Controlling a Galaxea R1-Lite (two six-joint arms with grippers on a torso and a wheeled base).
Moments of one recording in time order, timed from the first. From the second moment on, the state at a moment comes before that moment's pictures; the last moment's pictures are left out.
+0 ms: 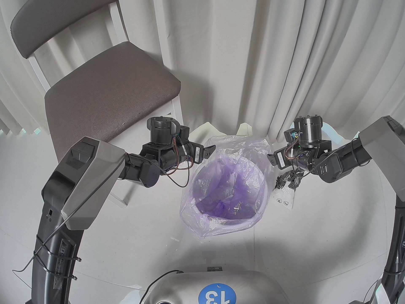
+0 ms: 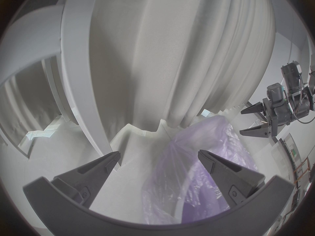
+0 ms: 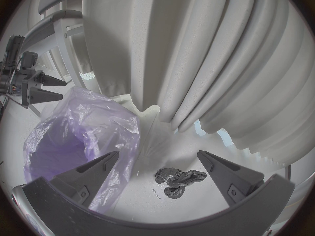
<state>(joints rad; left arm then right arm) -0.42 2.53 -1.82 -0.45 -0.15 0.05 0.30 2.22 -1.29 -0.47 -0.24 -0.22</state>
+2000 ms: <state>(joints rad) -0.31 2.49 -1.23 -0.93 -0.06 -0.01 0.25 2.22 -1.11 -0.56 -0.21 -0.13</state>
